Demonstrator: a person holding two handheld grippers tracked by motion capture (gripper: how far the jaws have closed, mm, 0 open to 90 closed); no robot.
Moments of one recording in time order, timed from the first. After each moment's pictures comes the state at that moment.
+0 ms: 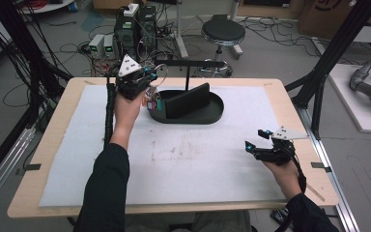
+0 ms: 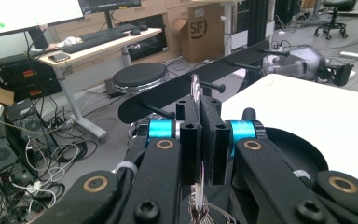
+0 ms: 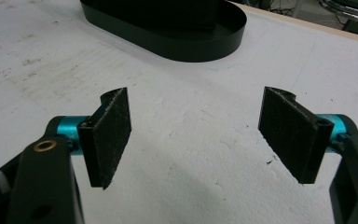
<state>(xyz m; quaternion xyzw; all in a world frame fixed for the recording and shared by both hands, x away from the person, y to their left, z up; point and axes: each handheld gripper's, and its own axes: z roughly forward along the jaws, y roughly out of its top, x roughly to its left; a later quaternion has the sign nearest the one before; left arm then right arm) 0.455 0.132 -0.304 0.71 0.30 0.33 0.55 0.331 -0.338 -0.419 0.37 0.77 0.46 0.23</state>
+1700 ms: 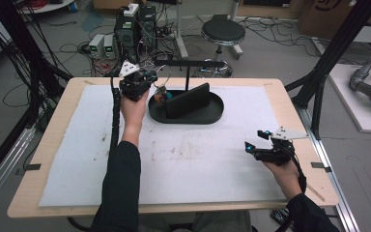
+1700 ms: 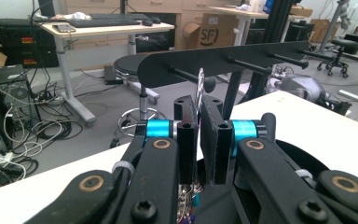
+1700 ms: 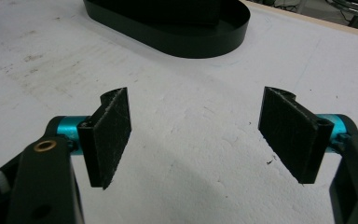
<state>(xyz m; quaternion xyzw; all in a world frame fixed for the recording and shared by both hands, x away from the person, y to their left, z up) 0.486 0.136 -0.345 0.66 0.38 0.29 0.58 0.332 -0.339 -0.421 0.37 0.77 0.46 0.23</state>
